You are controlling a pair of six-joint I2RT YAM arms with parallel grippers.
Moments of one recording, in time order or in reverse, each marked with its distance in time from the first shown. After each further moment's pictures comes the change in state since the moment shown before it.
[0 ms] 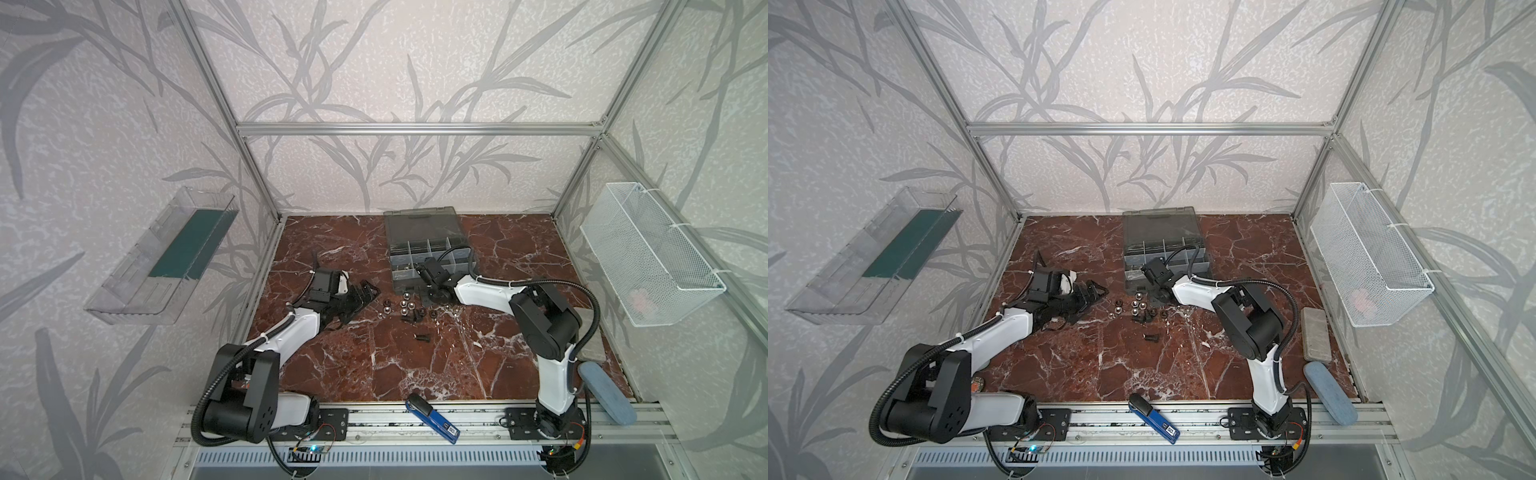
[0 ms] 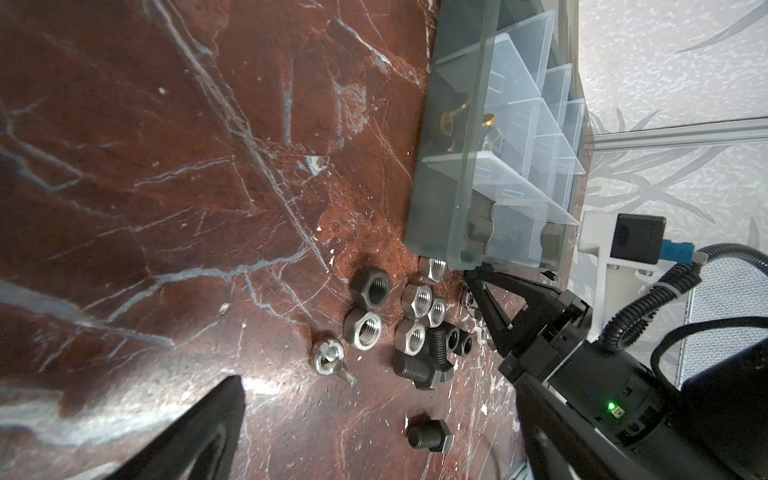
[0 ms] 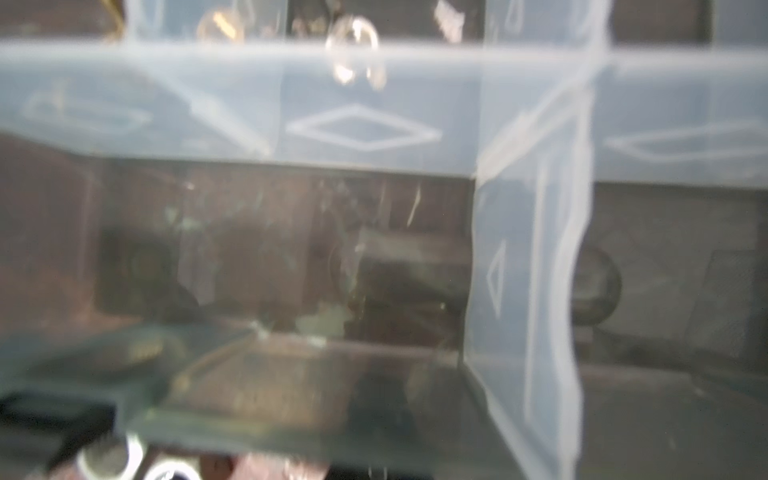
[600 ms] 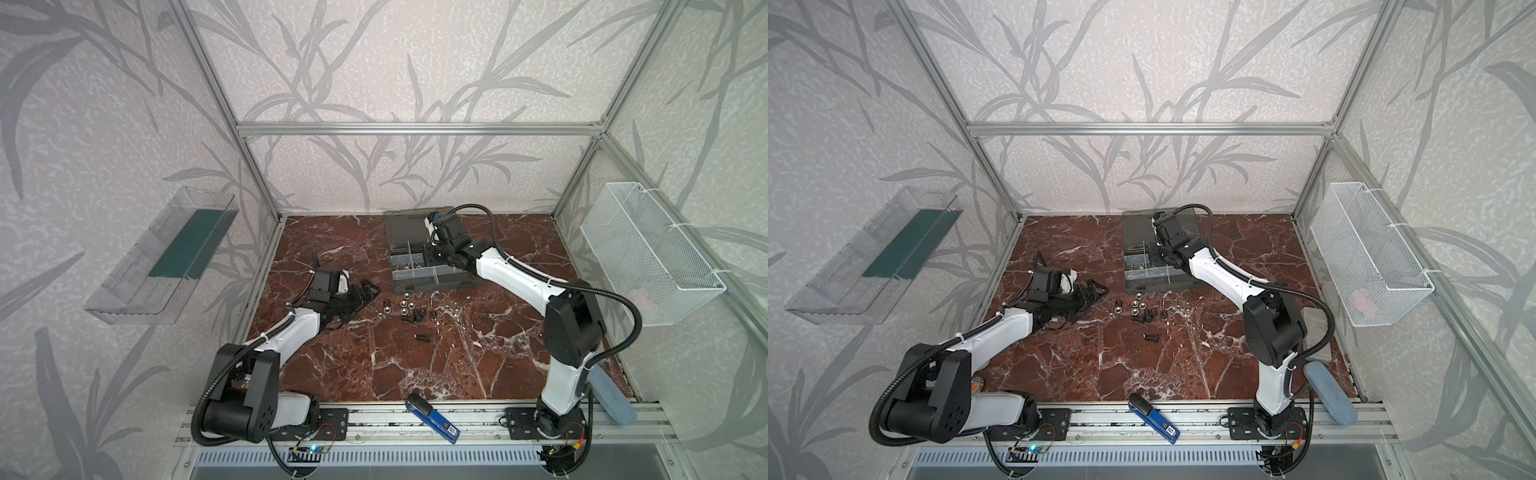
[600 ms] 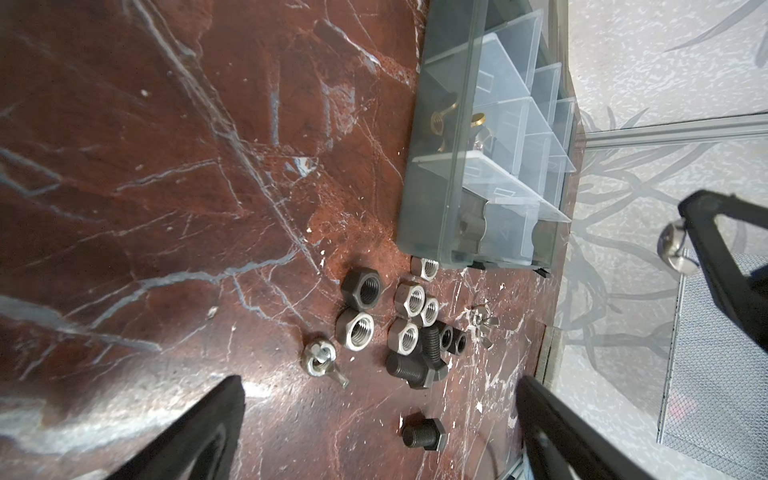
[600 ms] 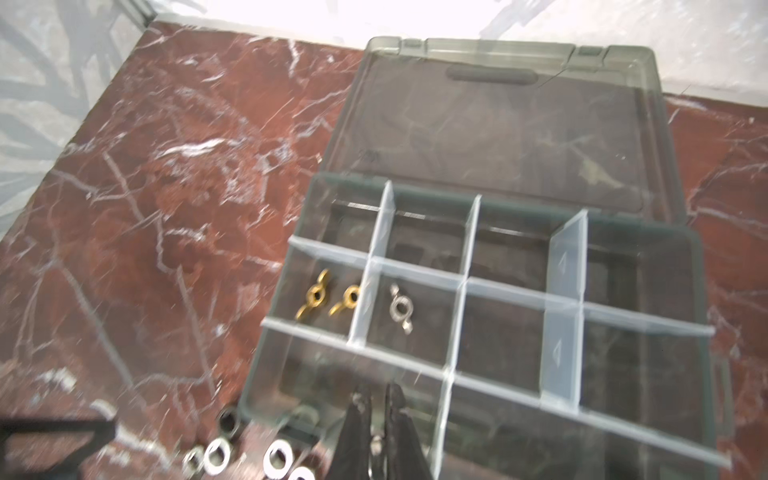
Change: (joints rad) left arm 0.000 0.001 0.000 0.015 0.014 -0.003; right arm -0.131 -0.068 0.312 -0.052 -0.126 -0.197
